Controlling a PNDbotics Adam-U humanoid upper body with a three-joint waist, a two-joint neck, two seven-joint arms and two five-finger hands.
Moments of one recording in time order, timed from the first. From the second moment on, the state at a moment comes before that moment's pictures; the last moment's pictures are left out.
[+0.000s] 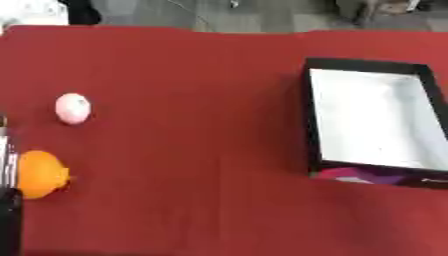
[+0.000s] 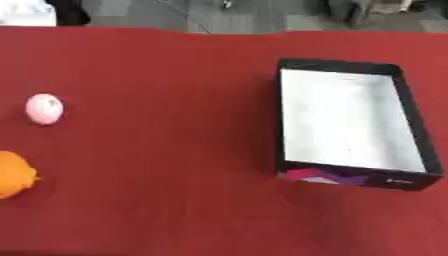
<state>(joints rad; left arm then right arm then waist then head) -0.49 0.20 0.14 -1.86 0.01 0.22 0.45 -0.39 -0.43 -0.25 -1.97 -0.18 0.09 -0.15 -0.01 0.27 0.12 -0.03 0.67</state>
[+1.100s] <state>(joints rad) -0.53 0.32 0.13 -1.79 -0.04 0.33 0.54 -0.37 -0.44 -0.25 -1.97 -0.18 0.08 -0.15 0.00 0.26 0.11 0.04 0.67</state>
